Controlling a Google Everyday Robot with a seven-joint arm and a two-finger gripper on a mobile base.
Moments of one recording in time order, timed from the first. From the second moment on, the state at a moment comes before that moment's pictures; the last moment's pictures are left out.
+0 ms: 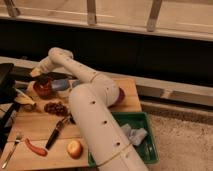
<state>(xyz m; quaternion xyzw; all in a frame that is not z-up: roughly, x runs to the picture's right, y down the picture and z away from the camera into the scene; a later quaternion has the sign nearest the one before) -0.415 -0.126 0.911 -0.30 -0.35 0.38 0.80</state>
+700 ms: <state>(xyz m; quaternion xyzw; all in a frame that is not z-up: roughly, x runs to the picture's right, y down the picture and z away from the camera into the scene) -0.439 -0.093 0.905 -0.34 -0.38 0.38 0.77</state>
